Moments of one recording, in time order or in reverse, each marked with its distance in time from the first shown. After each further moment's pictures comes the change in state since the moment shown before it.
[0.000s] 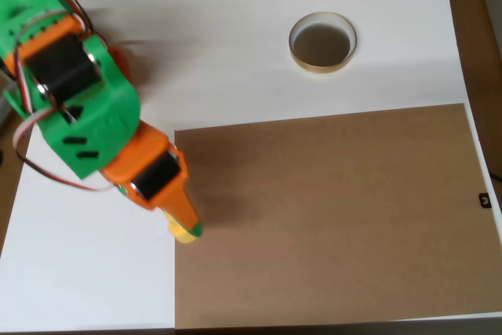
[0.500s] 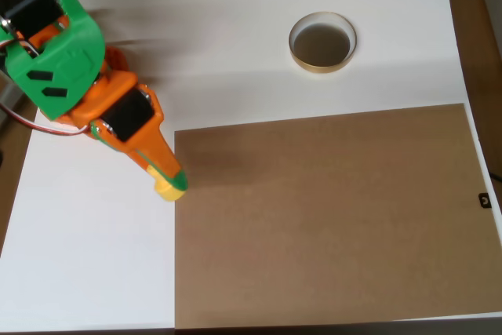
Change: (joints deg) arm -3.3 22.3 7.6 7.8 -1.9
